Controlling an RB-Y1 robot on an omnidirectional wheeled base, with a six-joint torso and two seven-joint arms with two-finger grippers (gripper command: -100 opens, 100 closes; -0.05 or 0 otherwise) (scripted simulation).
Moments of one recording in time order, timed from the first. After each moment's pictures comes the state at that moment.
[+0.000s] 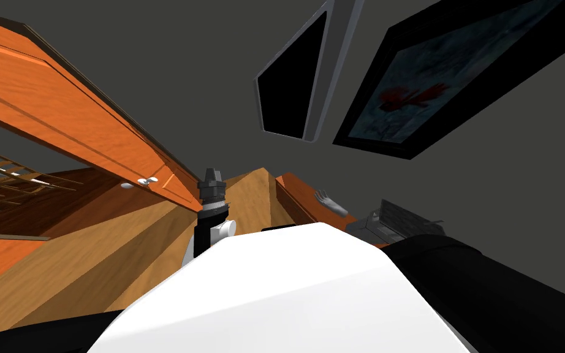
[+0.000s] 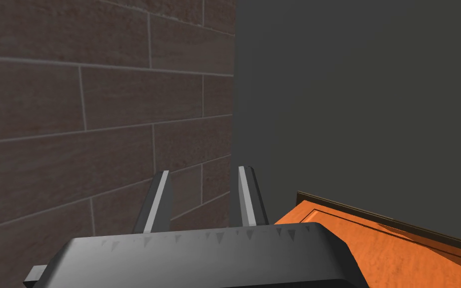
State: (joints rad) left arm 0.46 0.03 0.00 -2.32 0.00 -0.38 -0.15; right arm 0.52 -0.89 0.48 -0.80 0.80 -0.20 0.26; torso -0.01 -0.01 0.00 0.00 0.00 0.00
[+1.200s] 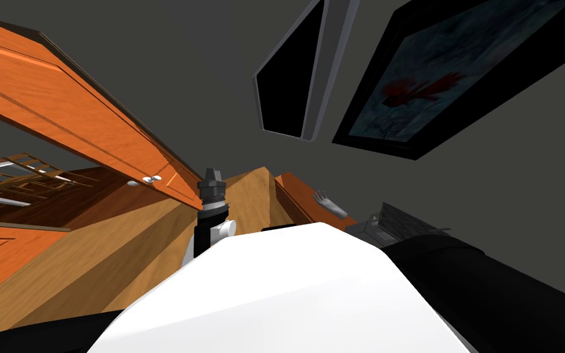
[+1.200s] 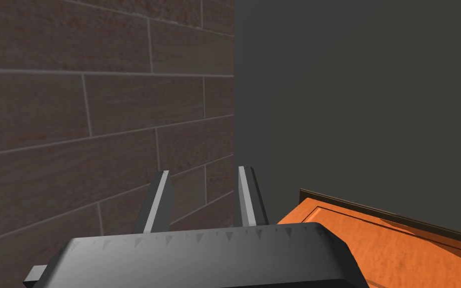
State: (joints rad) left arm 0.46 0.03 0.00 -2.32 0.00 -0.38 -0.15; right arm 0.47 -0.80 0.47 -0.72 0.80 -0.18 0.30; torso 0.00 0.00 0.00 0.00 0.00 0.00
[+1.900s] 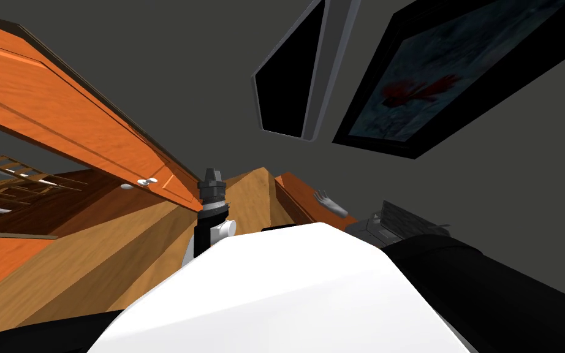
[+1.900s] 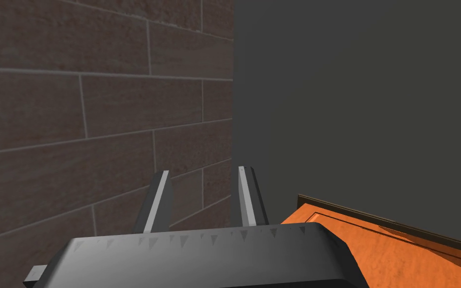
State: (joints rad) left arm 0.46 0.03 0.00 -2.32 0.00 -0.38 -0.15; right arm 0.50 -0.86 0.47 -0.77 0.80 -0.20 0.27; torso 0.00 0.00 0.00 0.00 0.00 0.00
